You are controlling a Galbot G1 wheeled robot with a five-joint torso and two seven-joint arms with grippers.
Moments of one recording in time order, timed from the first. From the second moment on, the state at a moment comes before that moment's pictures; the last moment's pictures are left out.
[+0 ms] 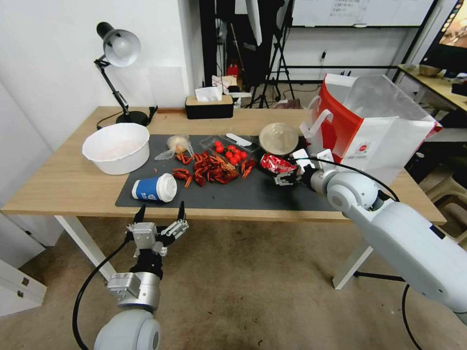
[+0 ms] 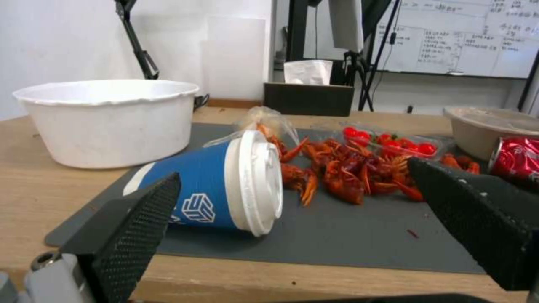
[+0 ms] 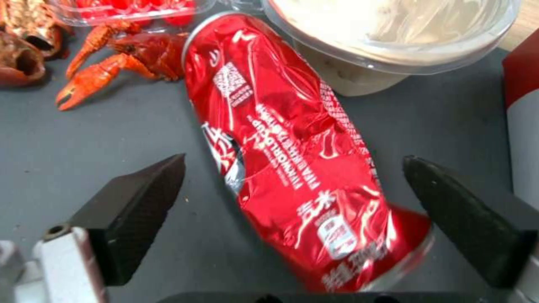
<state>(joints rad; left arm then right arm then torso) 1.67 -1.60 -0.52 -2.21 -0.10 0.00 0.02 -0.58 0.85 -0.10 1.75 0.81 -0.74 0.18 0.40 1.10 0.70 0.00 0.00</state>
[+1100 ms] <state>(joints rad) 1.68 -1.60 -0.52 -2.22 -0.09 -0.01 0.02 -0.66 0.82 -0.04 1.88 0.87 -0.73 0.20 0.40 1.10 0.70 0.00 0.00</state>
